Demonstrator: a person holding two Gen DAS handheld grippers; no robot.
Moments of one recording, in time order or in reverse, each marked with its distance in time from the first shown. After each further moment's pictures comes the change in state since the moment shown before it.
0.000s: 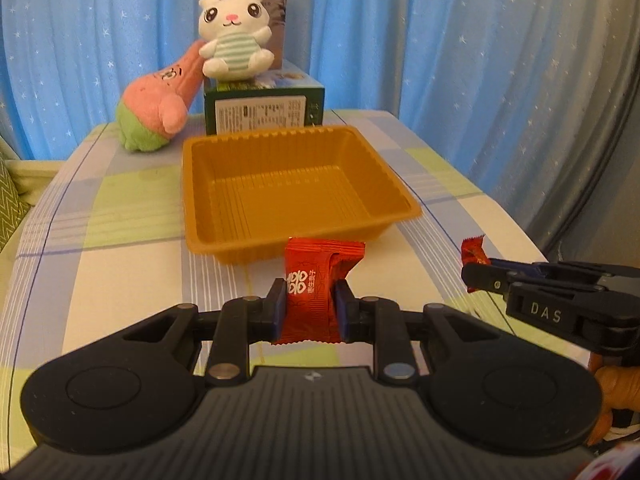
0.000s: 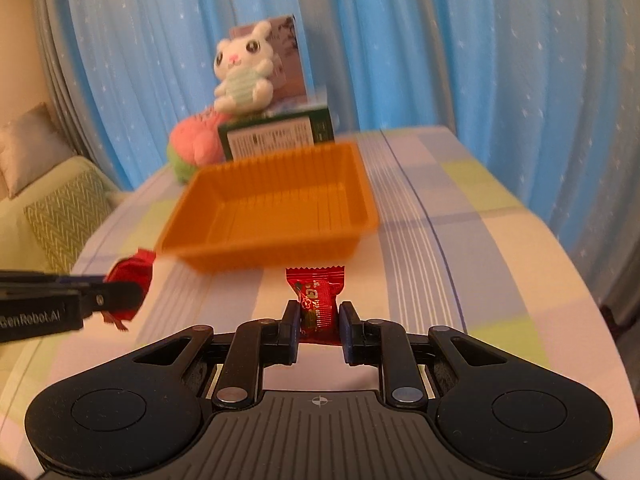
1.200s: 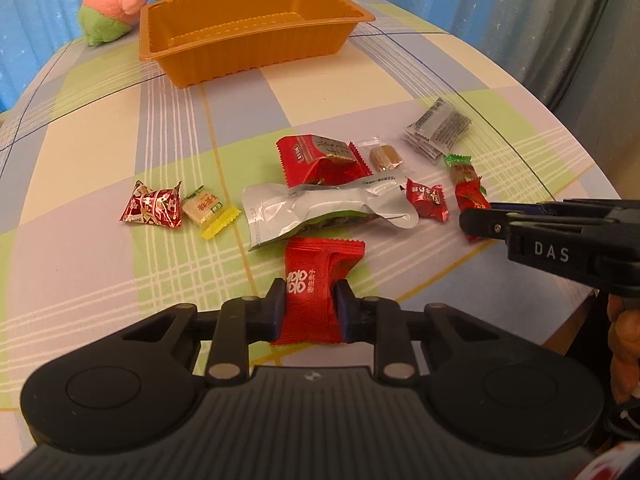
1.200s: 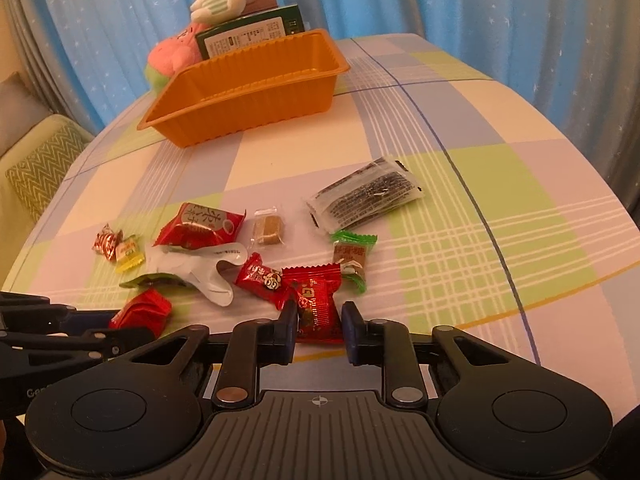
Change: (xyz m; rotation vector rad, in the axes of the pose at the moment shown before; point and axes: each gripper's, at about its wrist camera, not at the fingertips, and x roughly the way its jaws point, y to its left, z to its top) left arm -0.005 -0.027 -0.138 0.124 0.285 -0.032; right arm -0.035 0.005 -0.135 0.064 0.200 -0.067
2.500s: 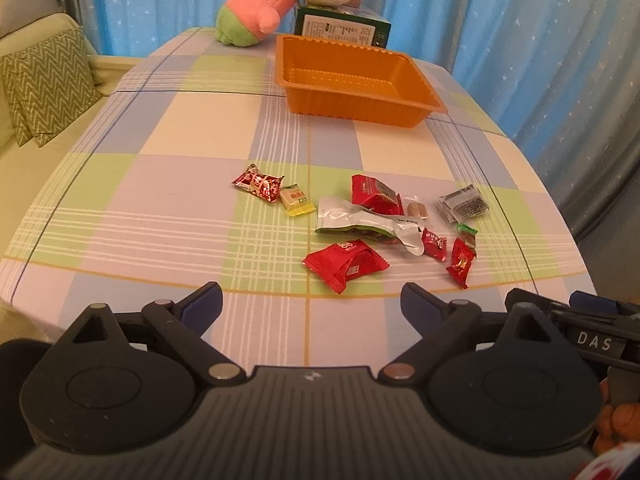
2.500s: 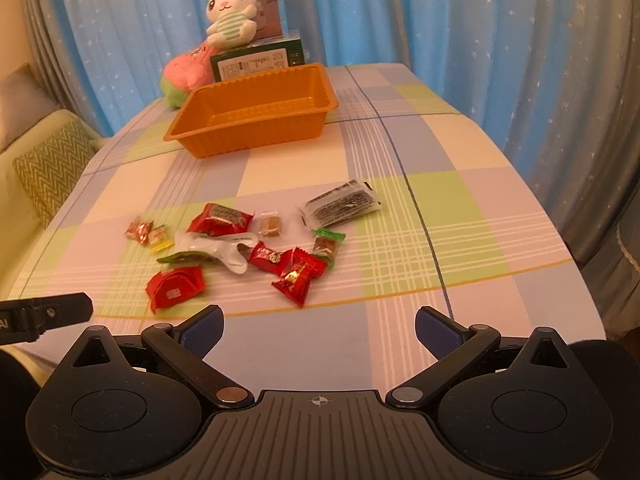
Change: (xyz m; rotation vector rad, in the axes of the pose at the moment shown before) left arm -0.101 0.004 -0.038 -0.346 -0.139 0.115; right arm -0.086 0.003 -0.014 -0.030 -0.040 -0.043
